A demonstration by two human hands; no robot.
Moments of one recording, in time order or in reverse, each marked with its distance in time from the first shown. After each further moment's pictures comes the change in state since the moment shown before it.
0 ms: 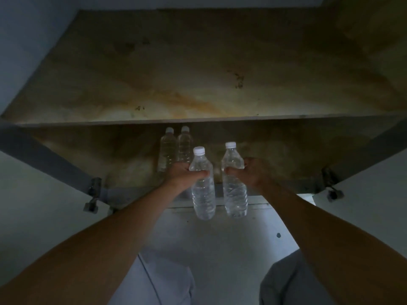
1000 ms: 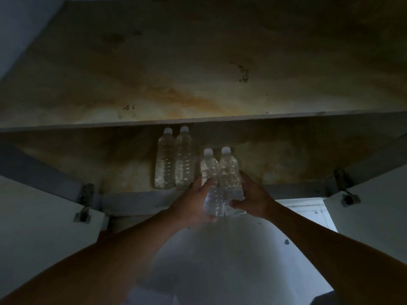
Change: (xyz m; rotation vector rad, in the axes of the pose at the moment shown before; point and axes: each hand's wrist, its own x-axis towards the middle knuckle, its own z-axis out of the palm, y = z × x) left_hand 0.026 -0.072 0.034 0.704 -0.271 0.479; right_hand 0.000 0.059 0.022 -0.118 -0.258 -0.192
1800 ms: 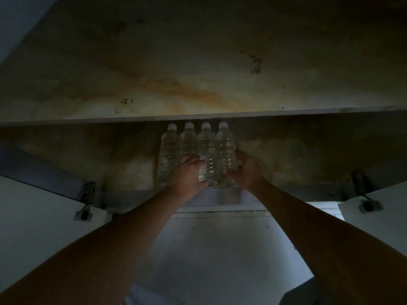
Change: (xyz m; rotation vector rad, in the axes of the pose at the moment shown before) left_hand 0.033 -0.007 -0.044 0.190 0.325 -0.074; right_hand 0.064 -0.046 0.004 0.027 0.252 -0.056
